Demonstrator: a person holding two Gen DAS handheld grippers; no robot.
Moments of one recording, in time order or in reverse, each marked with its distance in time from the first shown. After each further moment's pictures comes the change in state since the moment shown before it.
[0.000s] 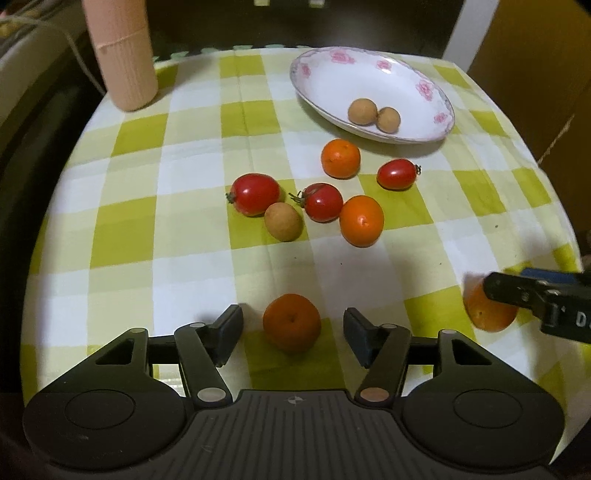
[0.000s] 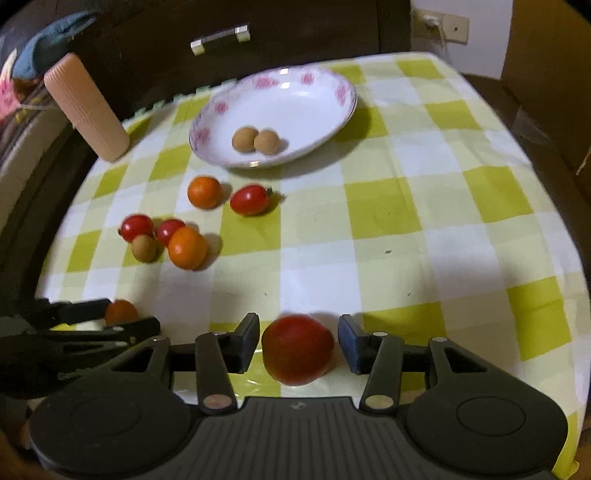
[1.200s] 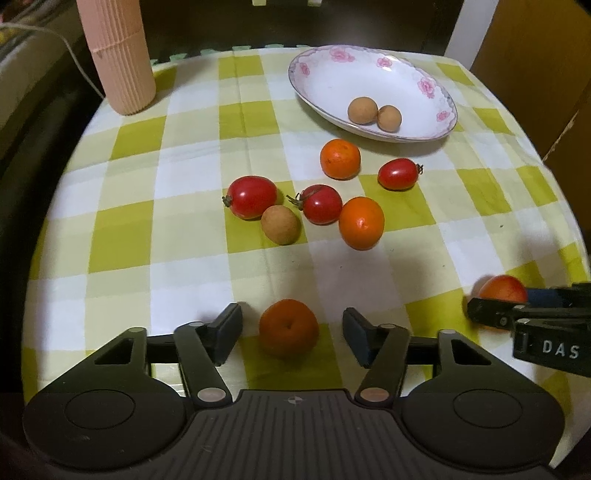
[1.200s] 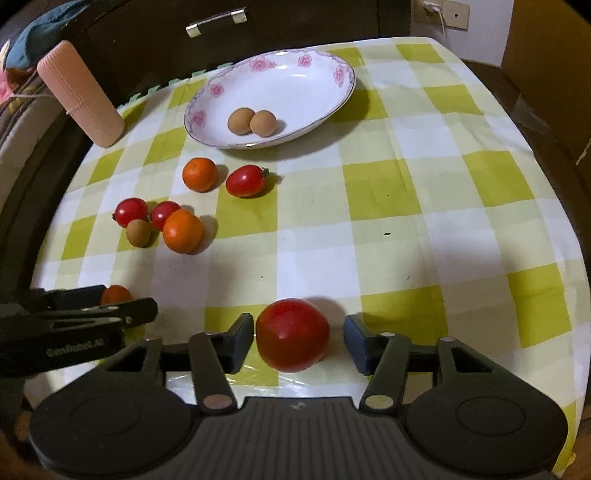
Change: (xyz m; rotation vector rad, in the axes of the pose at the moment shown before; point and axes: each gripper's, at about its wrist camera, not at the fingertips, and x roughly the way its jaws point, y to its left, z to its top) left arm 0.007 -0.008 0.001 0.041 -0.006 0.045; right arm 0.016 0.004 -0.004 -0.029 0.080 -0.015
